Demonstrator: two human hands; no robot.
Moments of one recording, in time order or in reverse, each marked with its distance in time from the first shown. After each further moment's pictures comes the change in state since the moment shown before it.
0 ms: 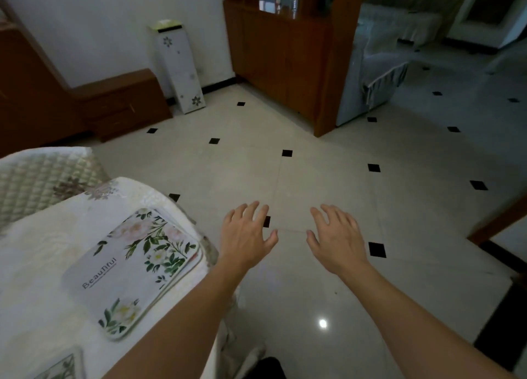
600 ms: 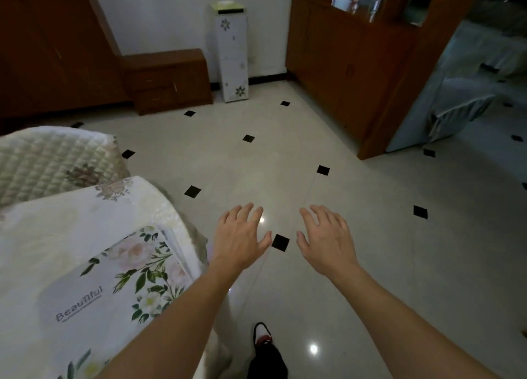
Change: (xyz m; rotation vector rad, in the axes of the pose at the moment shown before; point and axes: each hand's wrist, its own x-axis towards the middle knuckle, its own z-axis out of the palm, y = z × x) left_hand 0.150 -0.125 0.072 0.028 -0.035 -0.247; right_hand 0.232 -0.057 0.080 0.007 -0.043 -0.273
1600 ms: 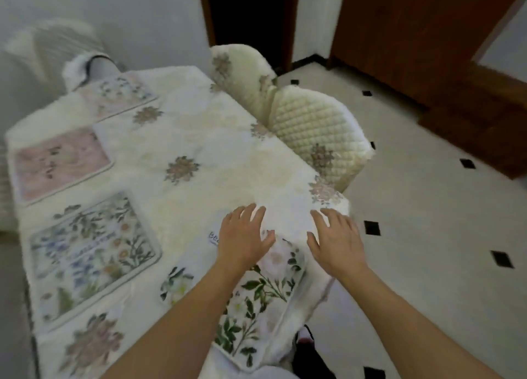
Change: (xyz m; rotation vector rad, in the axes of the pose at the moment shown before) left_hand -0.058 -0.256 -0.019 0.134 0.100 -1.274; right_hand 0.262 -0.339 0.100 0.235 -0.208 -1.210
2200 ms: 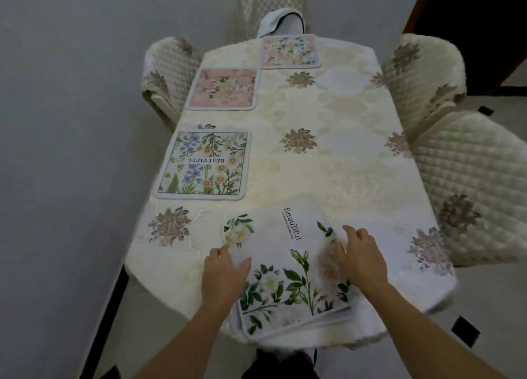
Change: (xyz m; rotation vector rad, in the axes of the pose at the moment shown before) left_hand -0.170 -0.014 0.027 -0.315 0.055 -1.208; right_hand 0.077 -0.043 0.073 0.221 -0.407 -0.333
